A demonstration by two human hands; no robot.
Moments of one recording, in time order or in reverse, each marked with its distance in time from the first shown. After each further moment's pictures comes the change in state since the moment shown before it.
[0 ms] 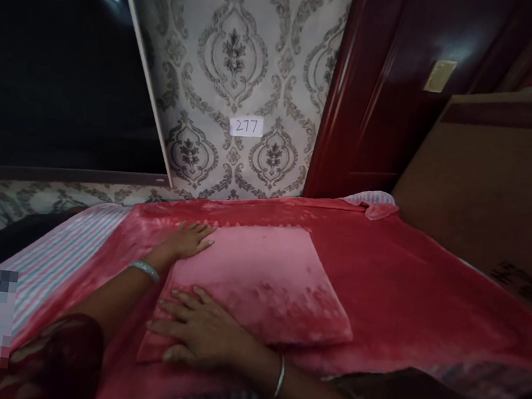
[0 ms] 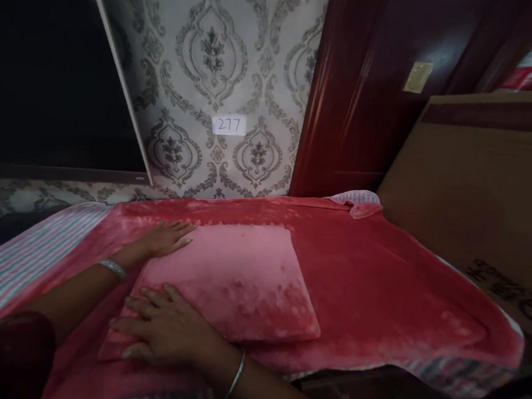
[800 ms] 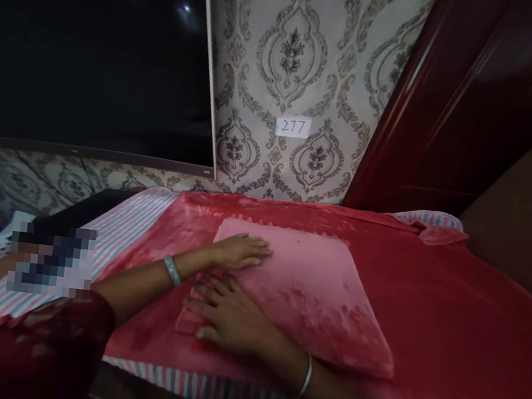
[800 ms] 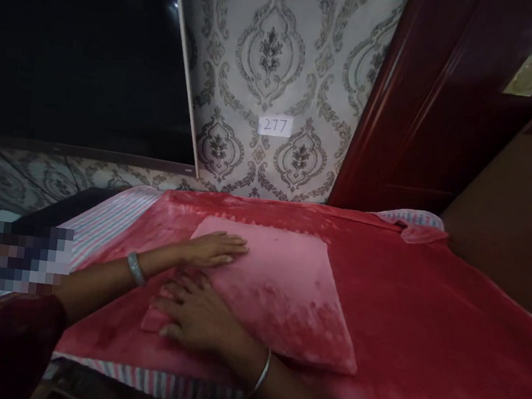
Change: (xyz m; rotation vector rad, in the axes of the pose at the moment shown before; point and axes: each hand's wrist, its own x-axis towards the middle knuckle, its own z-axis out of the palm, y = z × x) left_hand -0.045 0.067 -0.018 -0.225 -0.063 0.463; right_hand 0.004 0.002 -0.005 0.116 -0.062 -0.032
